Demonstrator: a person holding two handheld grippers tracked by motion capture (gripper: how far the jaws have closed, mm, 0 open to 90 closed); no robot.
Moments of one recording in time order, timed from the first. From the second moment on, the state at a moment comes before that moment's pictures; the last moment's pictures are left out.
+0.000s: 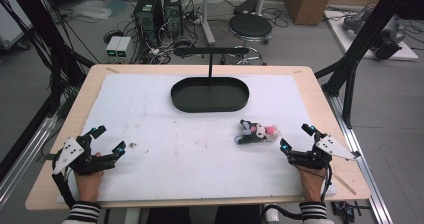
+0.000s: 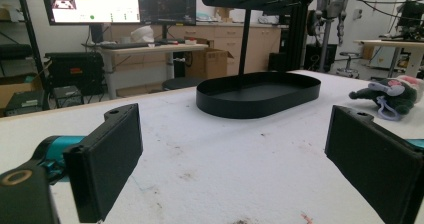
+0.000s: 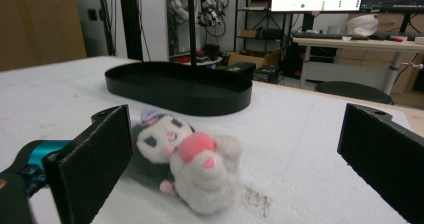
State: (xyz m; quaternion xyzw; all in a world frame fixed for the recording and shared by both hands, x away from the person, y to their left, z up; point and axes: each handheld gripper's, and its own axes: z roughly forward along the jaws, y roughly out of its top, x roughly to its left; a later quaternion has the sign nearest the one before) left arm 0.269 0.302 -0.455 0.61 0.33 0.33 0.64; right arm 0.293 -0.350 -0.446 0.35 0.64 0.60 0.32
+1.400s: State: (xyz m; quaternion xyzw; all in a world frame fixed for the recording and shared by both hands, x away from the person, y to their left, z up) left arm 0.269 0.302 -0.455 0.61 0.32 0.33 0.64; right arm 0.372 -0.341 -0.305 0.20 0.83 0.50 0.18
